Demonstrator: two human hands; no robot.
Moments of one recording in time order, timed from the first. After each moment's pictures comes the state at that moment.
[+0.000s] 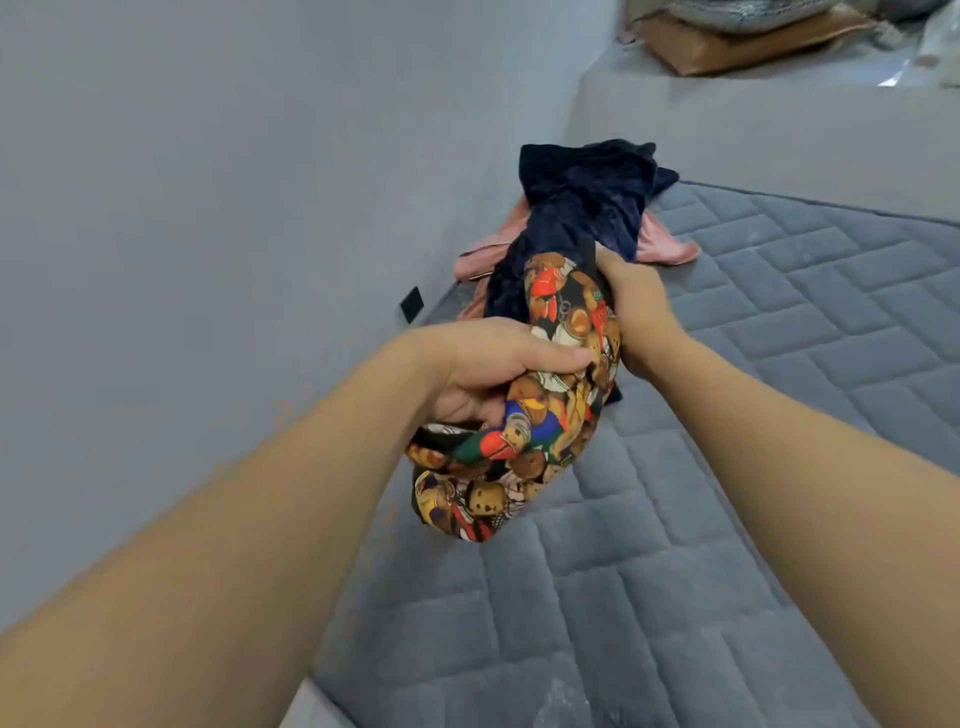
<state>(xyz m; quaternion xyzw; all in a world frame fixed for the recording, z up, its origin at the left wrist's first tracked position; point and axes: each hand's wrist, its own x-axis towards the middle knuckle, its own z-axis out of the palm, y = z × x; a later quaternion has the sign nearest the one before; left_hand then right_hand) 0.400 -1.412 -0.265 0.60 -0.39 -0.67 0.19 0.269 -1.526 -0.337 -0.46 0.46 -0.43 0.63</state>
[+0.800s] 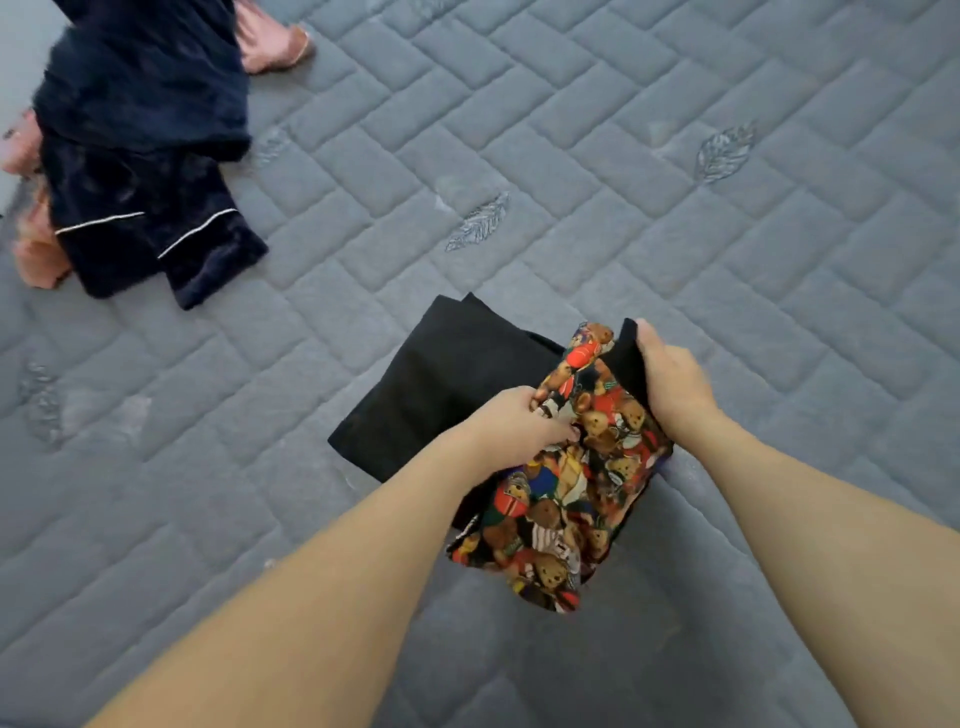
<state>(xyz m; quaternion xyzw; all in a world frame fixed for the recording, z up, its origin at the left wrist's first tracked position) -0.021 -1.323 -0.557 0.58 -0.49 -0.65 -0.04 -0.222 -1.316 -0.606 -0.34 0.81 -0.24 0.42</state>
